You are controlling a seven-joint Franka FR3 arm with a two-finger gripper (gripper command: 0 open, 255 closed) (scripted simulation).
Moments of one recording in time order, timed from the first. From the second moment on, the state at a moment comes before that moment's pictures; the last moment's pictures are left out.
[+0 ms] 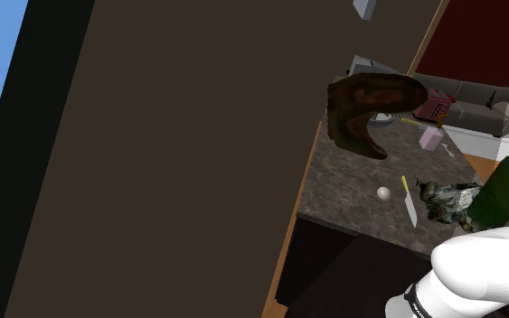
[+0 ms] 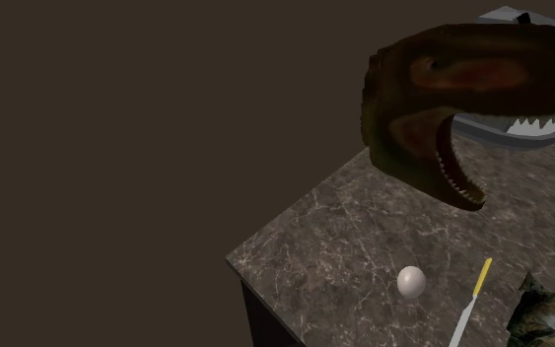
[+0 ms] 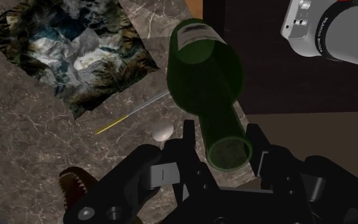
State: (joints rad) arm -0.47 -0.76 -0.60 -1.97 -0.36 1.29 -0.94
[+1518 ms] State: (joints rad) arm -0.52 -0.87 -0.67 -2.33 -0.45 1.55 -0.91
